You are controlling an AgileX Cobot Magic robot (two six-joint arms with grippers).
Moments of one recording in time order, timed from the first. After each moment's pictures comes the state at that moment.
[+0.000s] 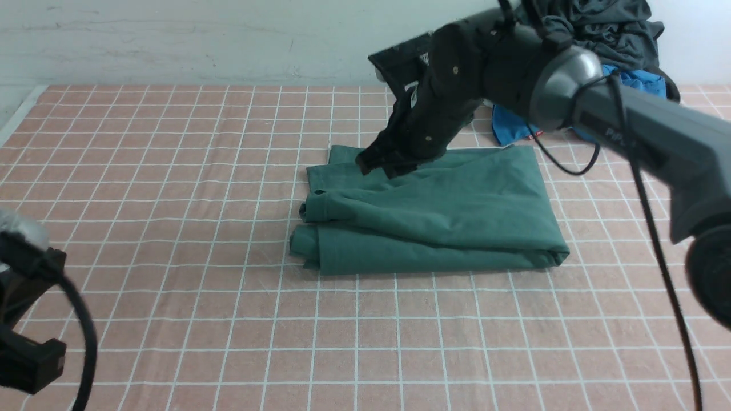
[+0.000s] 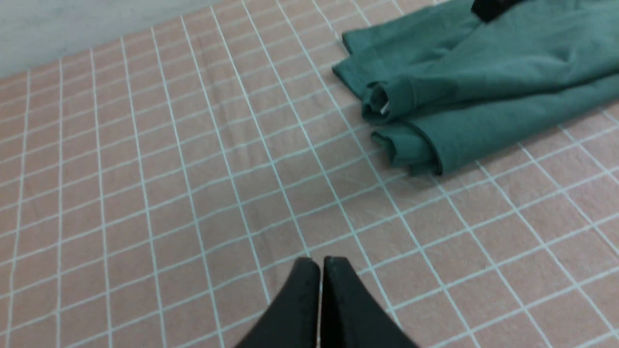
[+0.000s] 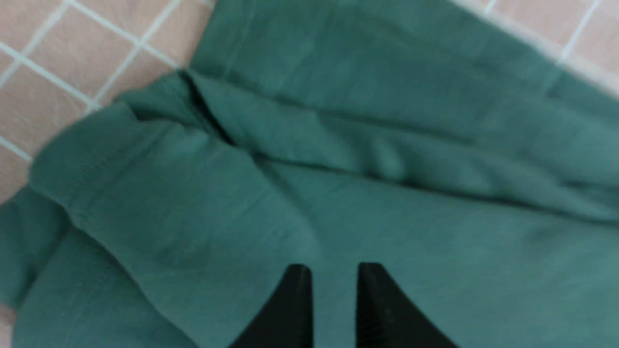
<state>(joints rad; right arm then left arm) 0.54 2.28 -2.07 0.04 1.00 -0.05 -0.16 0.56 -0.61 -0.19 0.60 0.30</state>
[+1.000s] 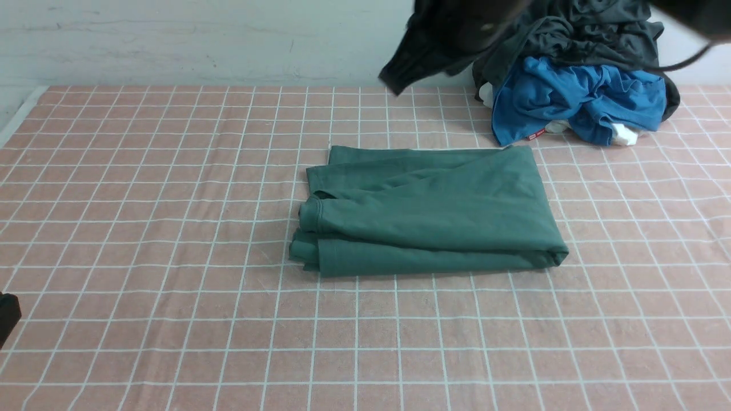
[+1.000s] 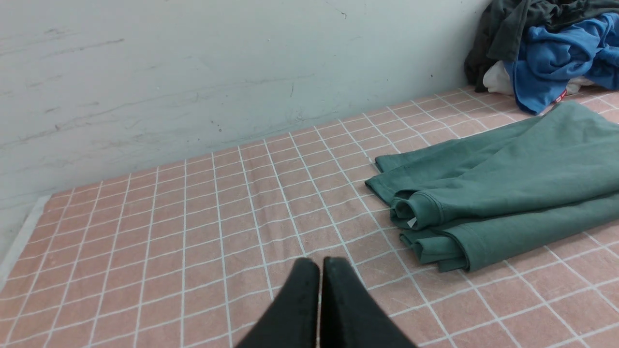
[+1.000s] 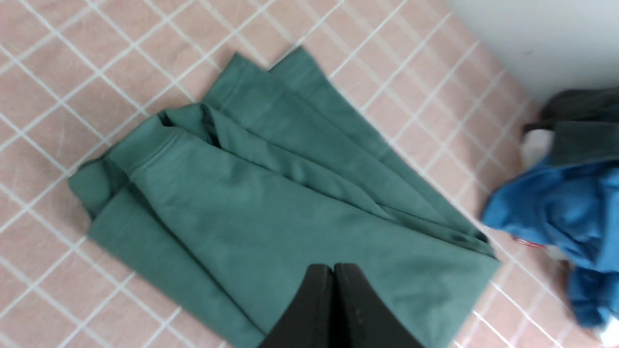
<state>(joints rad) 0.69 1.76 -1.98 -0.28 1.25 -0.10 -0.16 0.20 -0.32 -0.21 0.34 0.30</state>
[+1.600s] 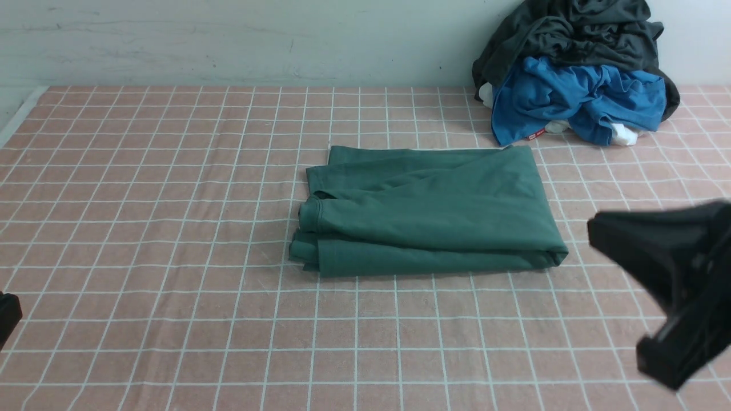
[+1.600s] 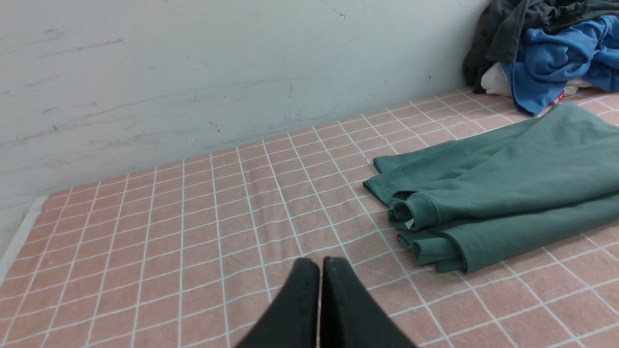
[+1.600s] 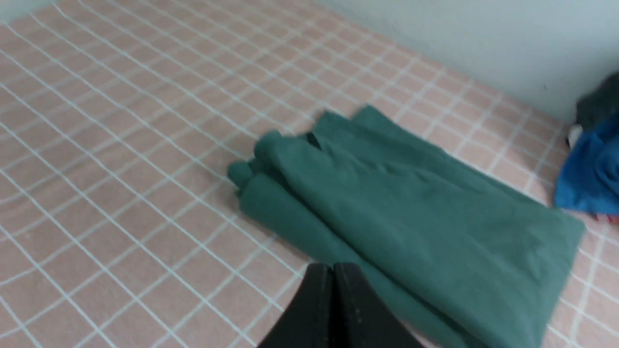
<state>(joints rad) 0.69 0.74 -0.55 -0.26 0.24 0.12 -0.16 0.20 -0.32 -0.21 0.34 0.30</state>
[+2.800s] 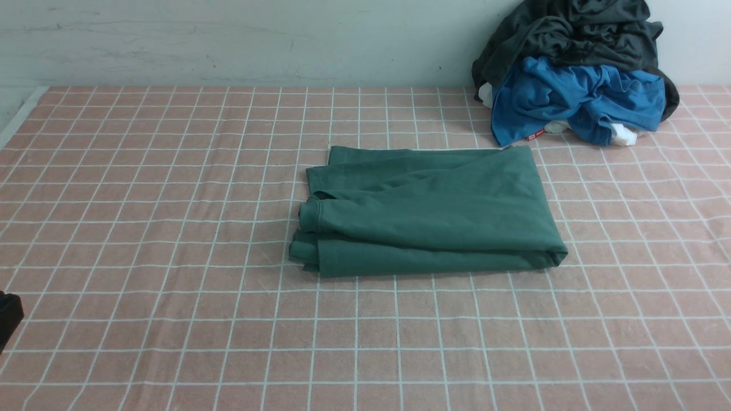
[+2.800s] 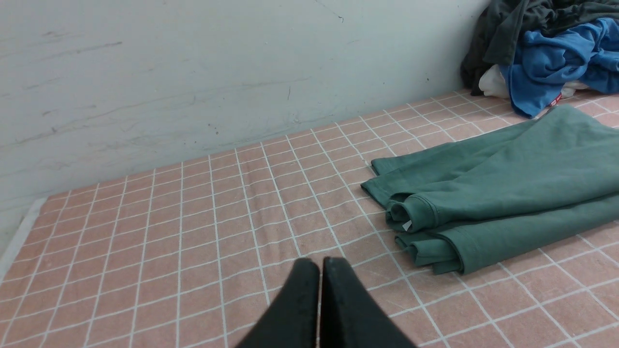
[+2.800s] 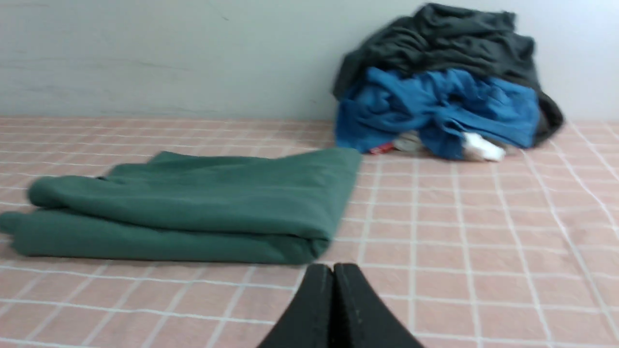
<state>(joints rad) 0.12 -0.01 0.03 -0.08 0.26 0.13 -0.16 0.20 -0.32 -0.22 0.34 0.30</state>
